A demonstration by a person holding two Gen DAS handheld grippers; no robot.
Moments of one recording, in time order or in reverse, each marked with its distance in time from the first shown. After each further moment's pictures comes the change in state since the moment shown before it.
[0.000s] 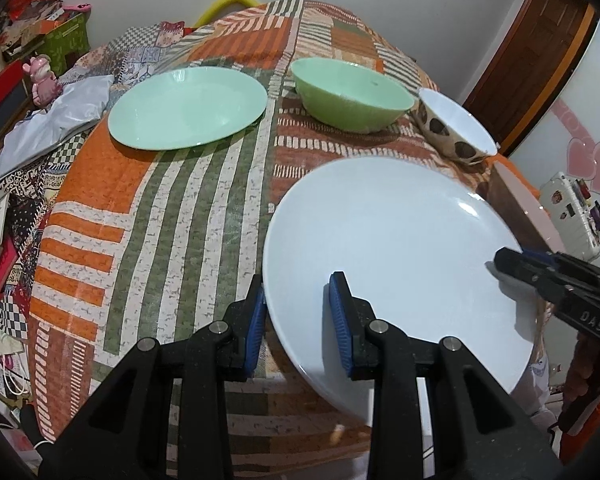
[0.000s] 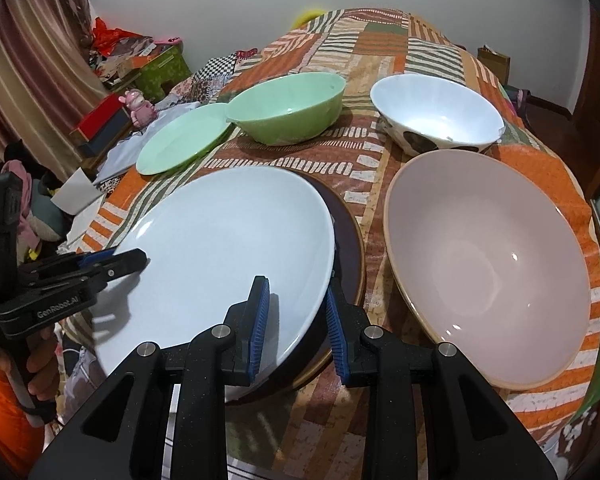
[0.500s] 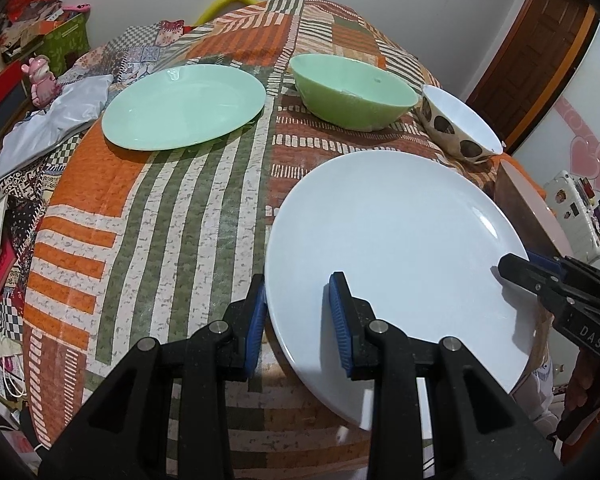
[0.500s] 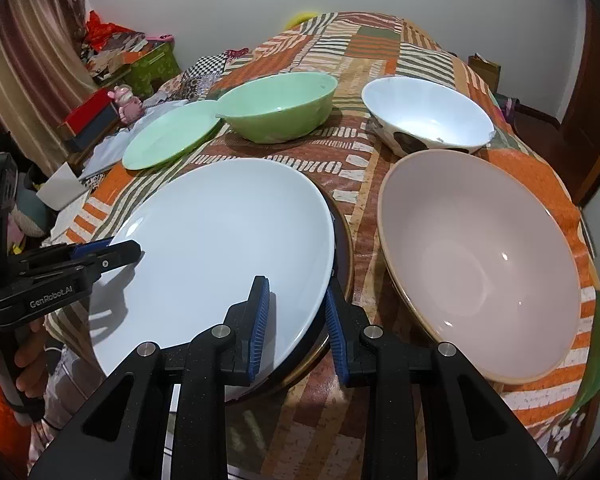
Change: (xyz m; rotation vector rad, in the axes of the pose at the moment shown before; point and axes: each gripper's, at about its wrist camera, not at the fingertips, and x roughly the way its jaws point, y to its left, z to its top) left arm 0.010 -0.001 0.004 -0.001 0.002 0.004; right arm 0.003 0.001 -0.002 -0.008 -0.007 -0.057
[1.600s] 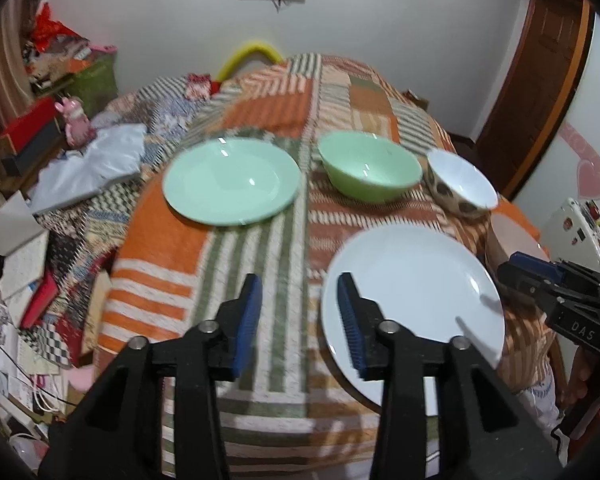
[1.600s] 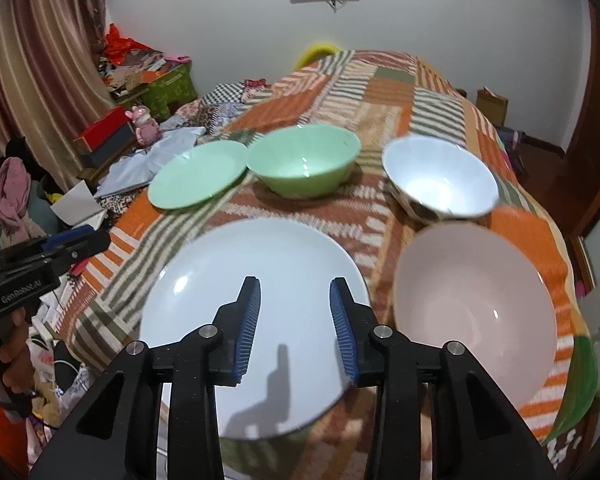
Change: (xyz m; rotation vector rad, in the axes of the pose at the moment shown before) left arm -0.083 0.014 0.018 0.006 -0.194 0.094; right arm -0.024 0.026 0.036 -0.072 -0.106 0.028
